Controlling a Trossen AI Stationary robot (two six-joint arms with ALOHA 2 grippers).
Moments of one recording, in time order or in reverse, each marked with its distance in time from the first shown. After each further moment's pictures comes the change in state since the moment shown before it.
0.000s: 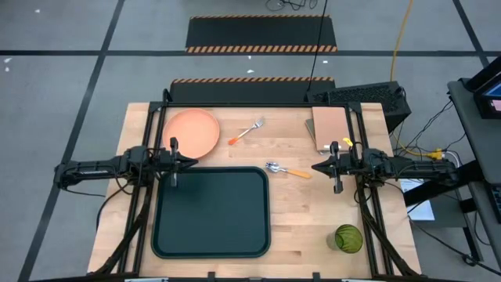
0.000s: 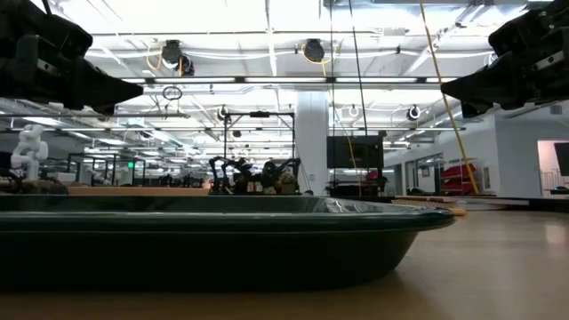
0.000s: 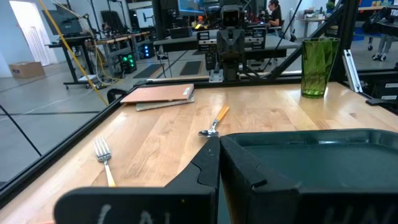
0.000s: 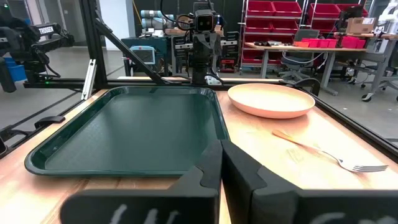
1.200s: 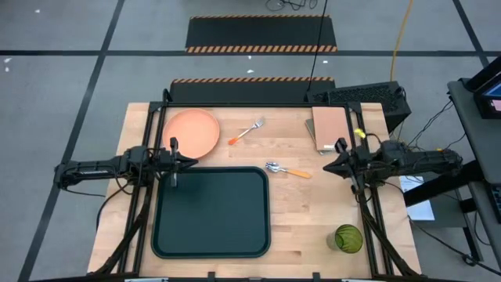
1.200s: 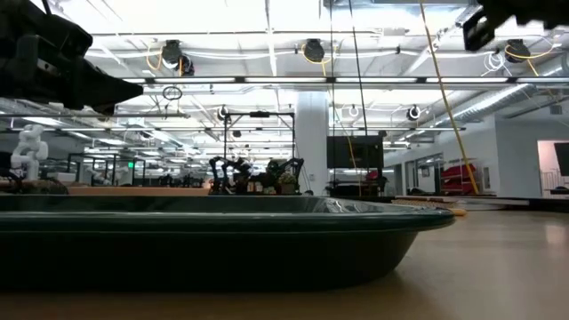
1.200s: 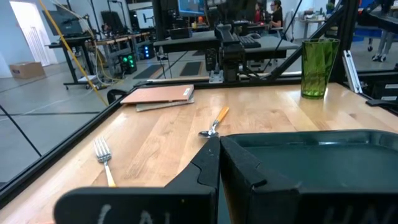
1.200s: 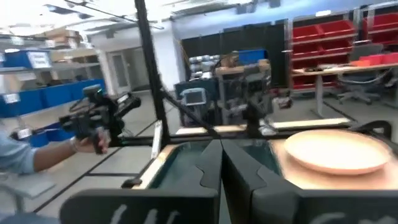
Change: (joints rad) left arm 0.000 0.000 -0.001 0.008 0.000 0.000; right arm 0.136 0.150 0.318 -0.042 -0.037 0.174
